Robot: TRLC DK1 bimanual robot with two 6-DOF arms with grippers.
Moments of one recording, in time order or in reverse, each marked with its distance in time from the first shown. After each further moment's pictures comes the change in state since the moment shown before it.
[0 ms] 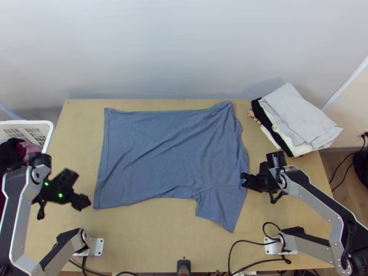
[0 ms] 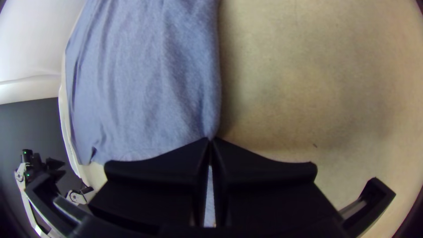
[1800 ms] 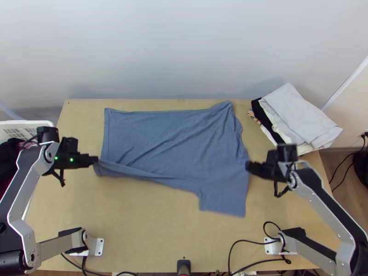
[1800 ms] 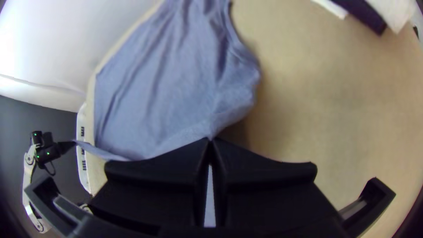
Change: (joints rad) left arm -0.118 0.275 0.169 0.498 0.141 -0.624; right arm -0.023 -0.156 0.131 0.019 0.018 0.038
